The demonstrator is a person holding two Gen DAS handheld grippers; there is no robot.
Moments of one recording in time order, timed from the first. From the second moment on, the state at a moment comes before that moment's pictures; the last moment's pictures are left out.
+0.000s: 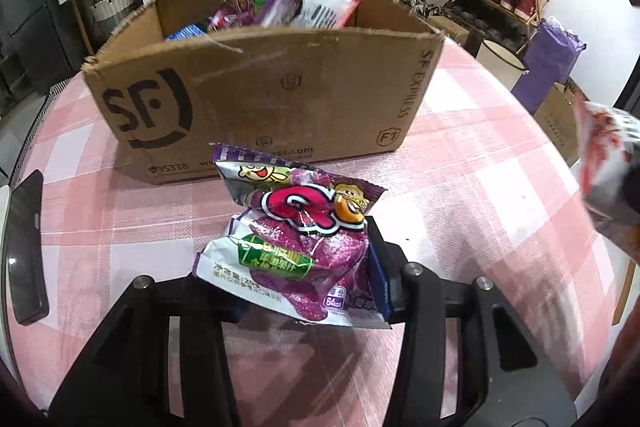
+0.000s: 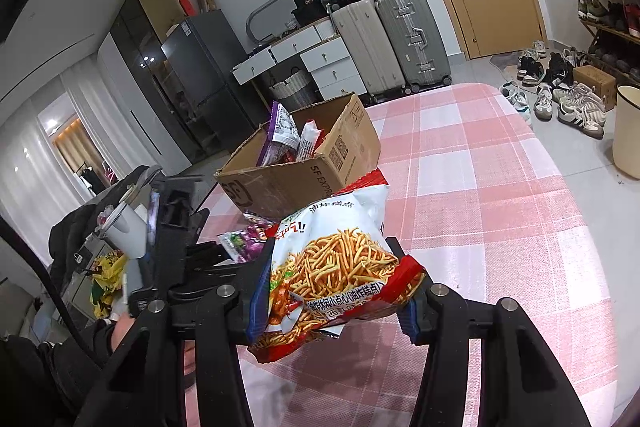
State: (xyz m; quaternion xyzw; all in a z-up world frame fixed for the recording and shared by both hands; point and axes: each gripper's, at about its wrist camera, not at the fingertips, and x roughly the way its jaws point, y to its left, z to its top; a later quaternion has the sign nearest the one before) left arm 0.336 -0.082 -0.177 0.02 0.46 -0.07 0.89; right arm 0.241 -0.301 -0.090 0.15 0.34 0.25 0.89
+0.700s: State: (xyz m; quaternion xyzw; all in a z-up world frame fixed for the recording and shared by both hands) left arm 0.262 -0.042 -0.057 0.04 0.39 -0.07 0.92; right arm 0.230 -0.262 -0.045 0.13 0.31 0.29 0.90
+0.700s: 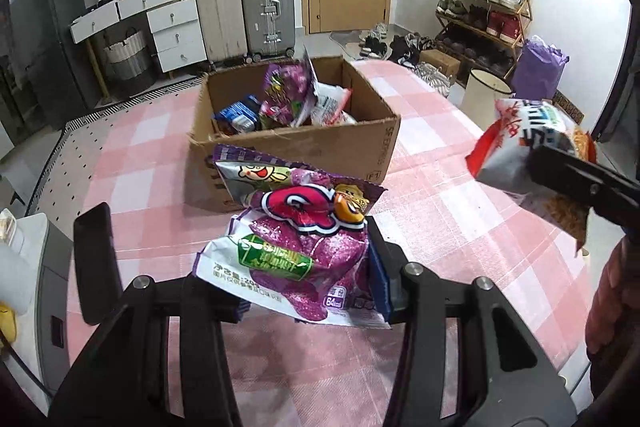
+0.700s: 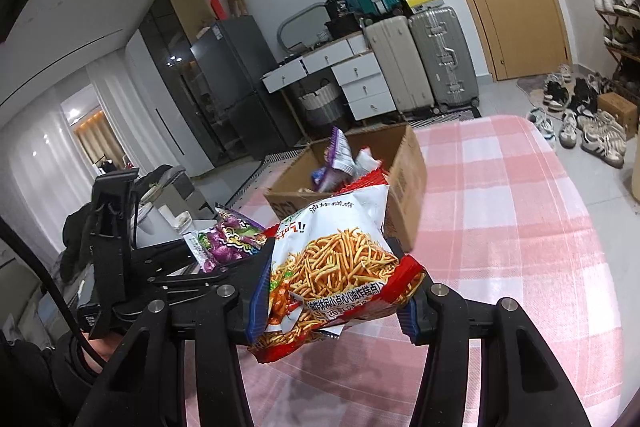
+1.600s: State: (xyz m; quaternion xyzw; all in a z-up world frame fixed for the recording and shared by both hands) left arm 0.288 -0.028 0.061 0.08 0.35 -0.08 0.93; right arm 0.284 -0.212 0.033 0.10 0.26 0.34 0.90
